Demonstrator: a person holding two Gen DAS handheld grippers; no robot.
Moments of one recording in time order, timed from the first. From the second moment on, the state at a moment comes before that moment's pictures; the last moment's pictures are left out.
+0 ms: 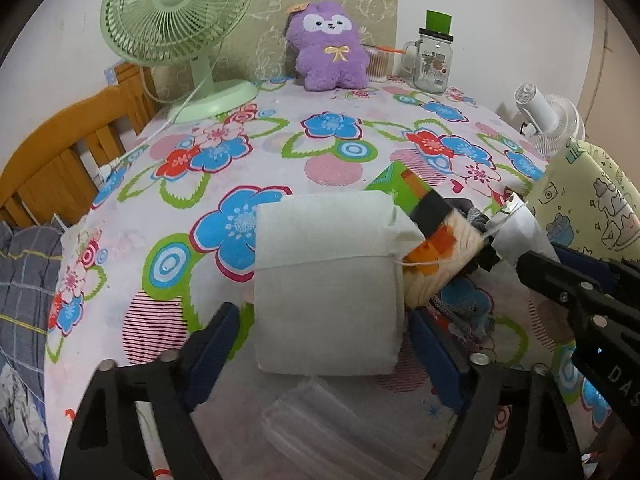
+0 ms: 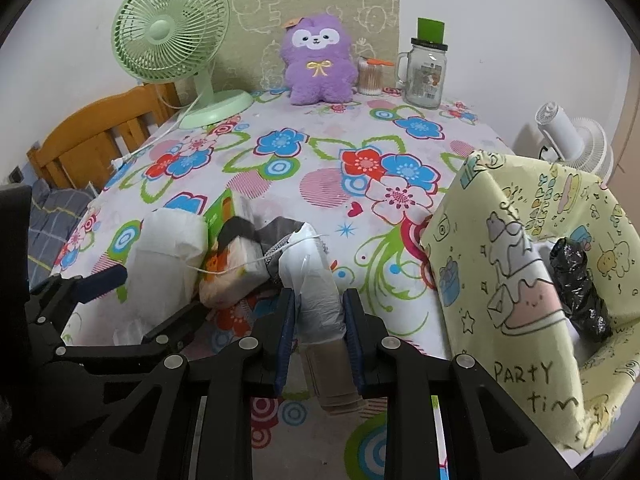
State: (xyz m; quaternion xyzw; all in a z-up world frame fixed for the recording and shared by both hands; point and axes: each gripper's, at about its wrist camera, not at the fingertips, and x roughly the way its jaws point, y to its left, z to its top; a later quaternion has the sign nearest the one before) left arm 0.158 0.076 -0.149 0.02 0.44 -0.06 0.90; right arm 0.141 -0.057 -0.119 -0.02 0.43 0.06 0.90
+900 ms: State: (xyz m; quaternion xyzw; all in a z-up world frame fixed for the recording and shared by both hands) left arm 0.115 0.064 -0.104 0.01 0.38 -0.06 0.92; right arm 0.115 -0.057 -0.097 -0.01 0.40 0.07 0.91
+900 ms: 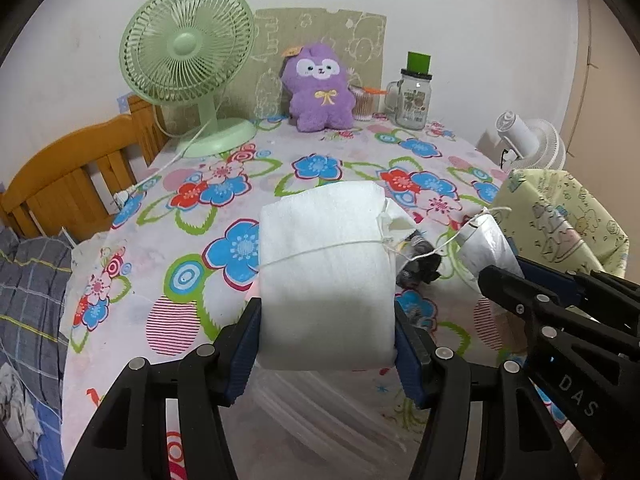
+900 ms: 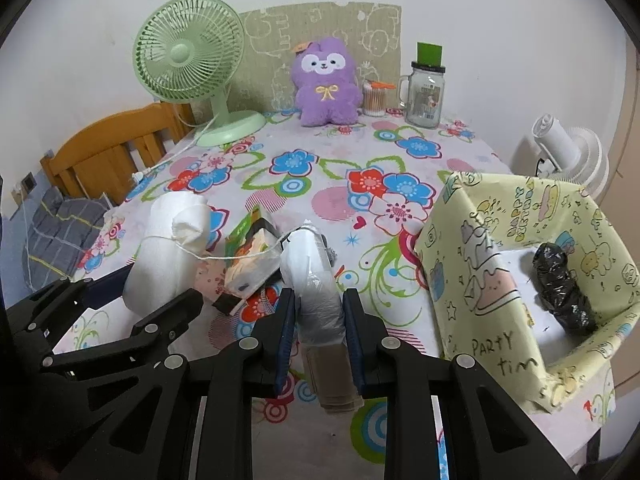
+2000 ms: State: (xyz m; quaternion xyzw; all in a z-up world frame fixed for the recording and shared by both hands) left arm 0.080 0.012 -0.028 0.03 0.31 -0.07 0.95; right arm 0.079 -0.088 -0.013 -0.01 0.33 0.08 0.94
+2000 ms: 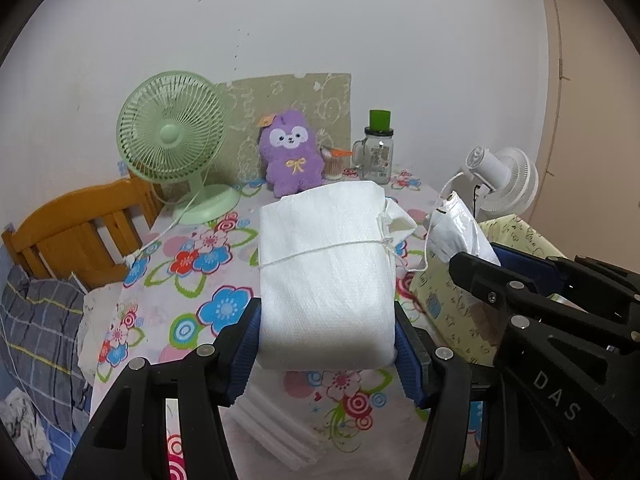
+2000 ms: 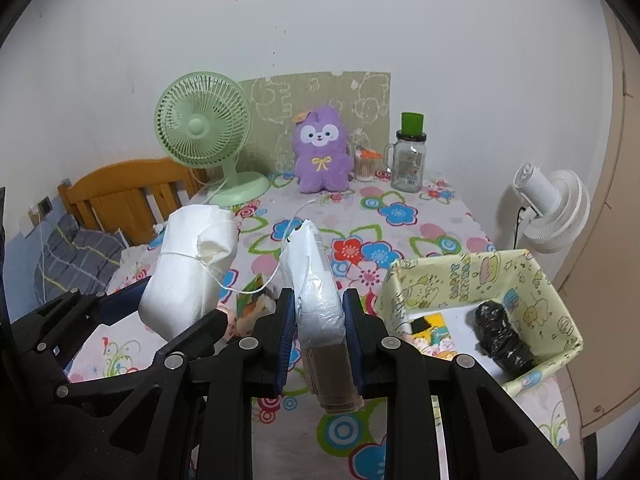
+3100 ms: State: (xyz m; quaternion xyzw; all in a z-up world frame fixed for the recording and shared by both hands) left arm 0.103 -0.085 -0.009 0.06 0.30 -0.12 0.94; right arm 0.089 -0.179 0.011 0.01 0.31 0.04 0.95
